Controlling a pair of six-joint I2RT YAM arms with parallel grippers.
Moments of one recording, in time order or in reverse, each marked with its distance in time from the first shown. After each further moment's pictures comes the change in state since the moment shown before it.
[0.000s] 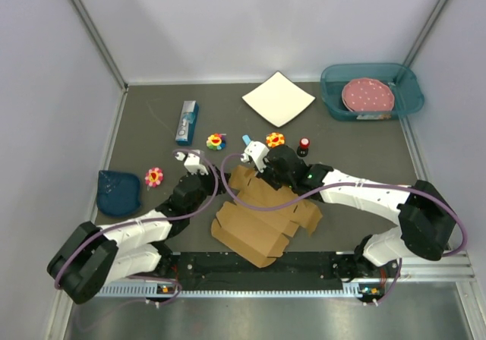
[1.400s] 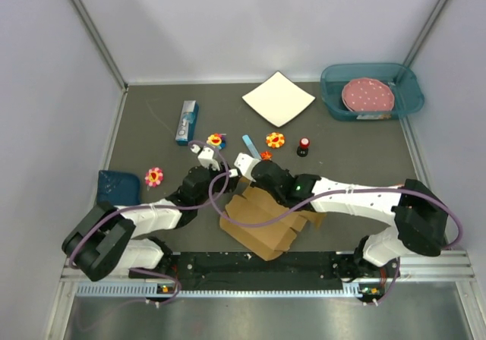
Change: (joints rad) left arm -0.003 0.174 0.089 0.049 0.156 0.037; right arm 0.154 0.034 0.034 -0.056 0.371 -0.126
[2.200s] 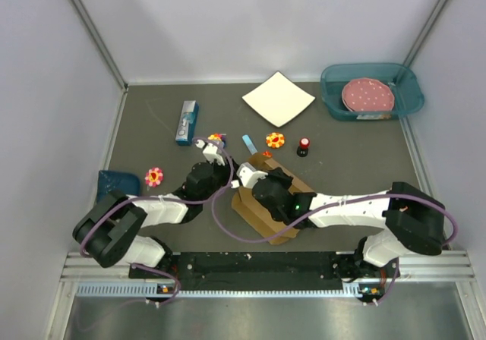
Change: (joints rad) left arm -0.006 0.118 0.047 0.152 0.050 -0.034; right arm 0.109 0.016 -0.180 0.341 0.425 -0.180
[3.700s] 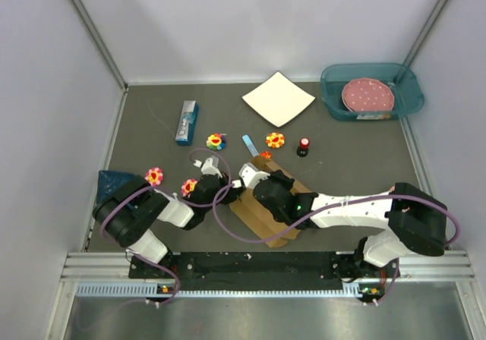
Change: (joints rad) left arm -0.031 0.207 -0.092 0.088 0.004 -0.428; right arm 0.003 -0.017 -0.010 -0.037 -0.022 0.083
